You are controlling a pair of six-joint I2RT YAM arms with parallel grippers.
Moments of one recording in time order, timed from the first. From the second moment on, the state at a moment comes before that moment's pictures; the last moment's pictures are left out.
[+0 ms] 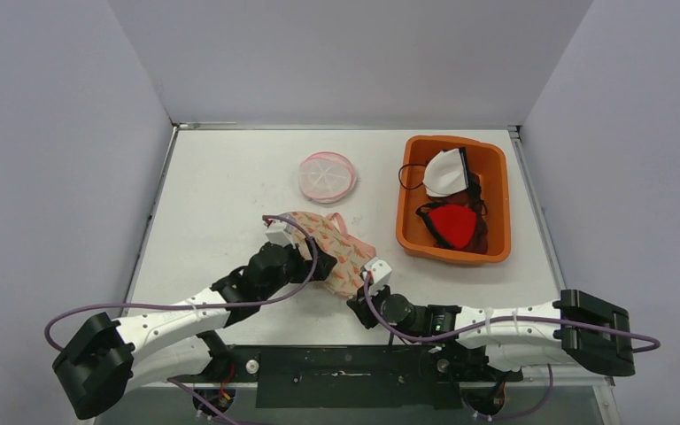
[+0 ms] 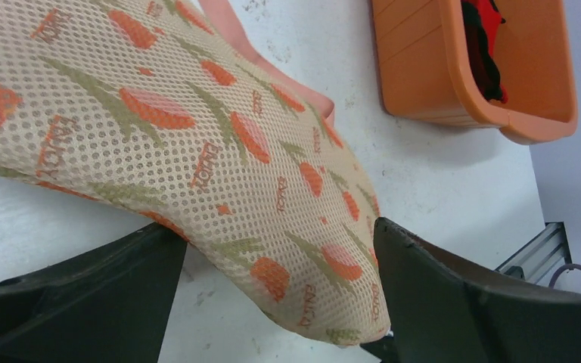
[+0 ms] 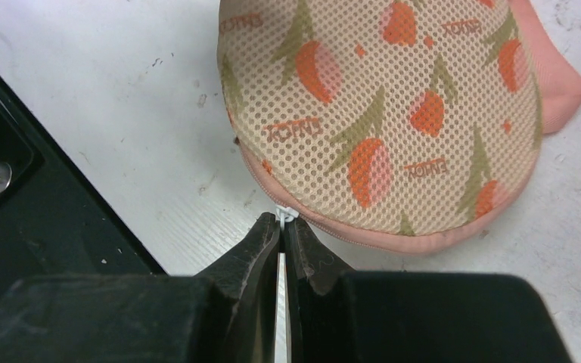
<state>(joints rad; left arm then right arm) -0.85 1.05 0.42 0.19 -0.21 -0.79 1.32 1.09 0.33 0.30 0.40 0.46</state>
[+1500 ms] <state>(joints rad) -0.96 0.73 0.06 0.15 -0.25 -1.43 1.34 1.51 0.50 0.52 0.29 0.43</state>
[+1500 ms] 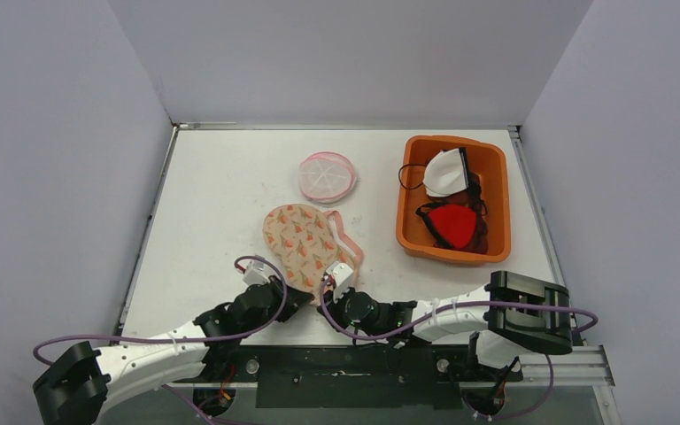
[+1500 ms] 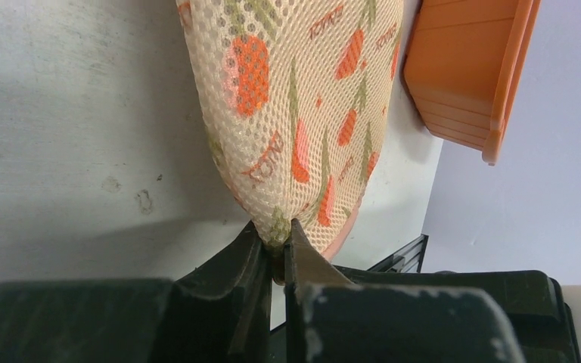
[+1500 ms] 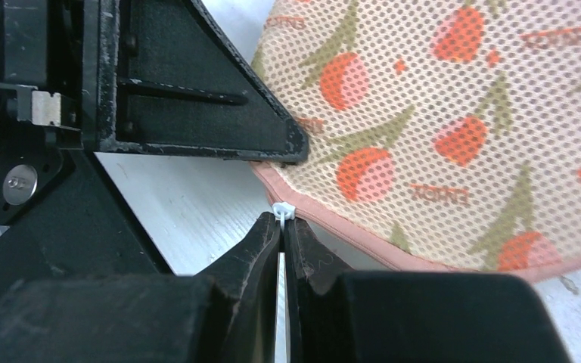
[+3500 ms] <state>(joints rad) -0.75 0.56 0.25 -0.28 -0.09 -1.08 1.39 1.51 0.53 0.46 0.40 0.42</state>
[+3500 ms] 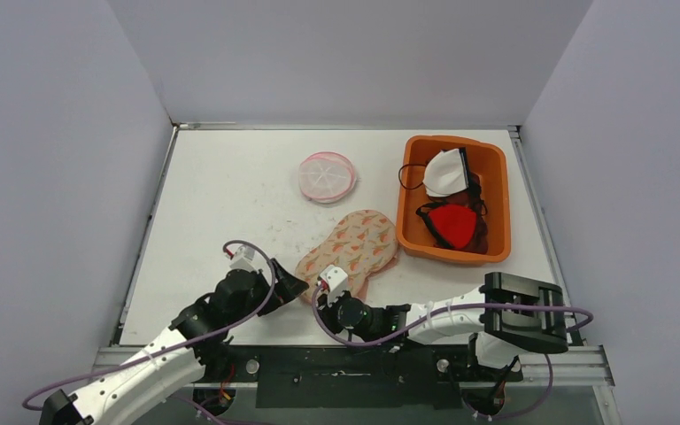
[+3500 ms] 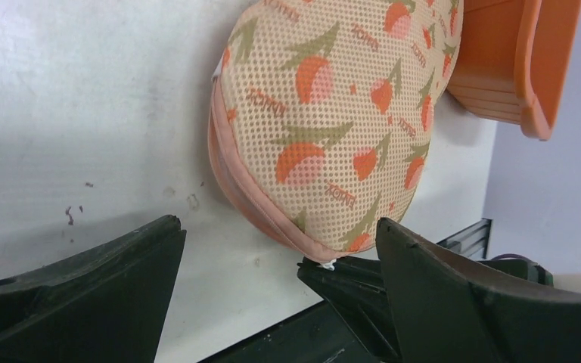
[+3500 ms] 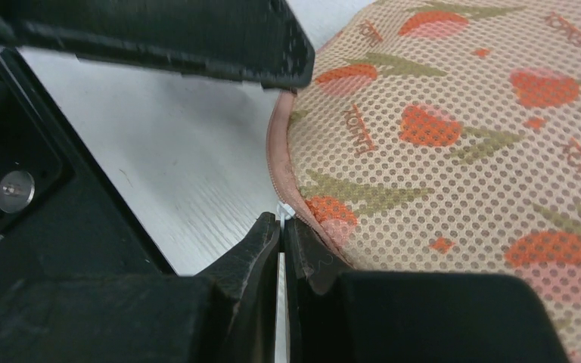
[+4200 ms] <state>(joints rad) -0.76 0.71 0.09 0.01 -0.05 -1.35 1.38 1.60 0.56 0.54 0.31 0.42</state>
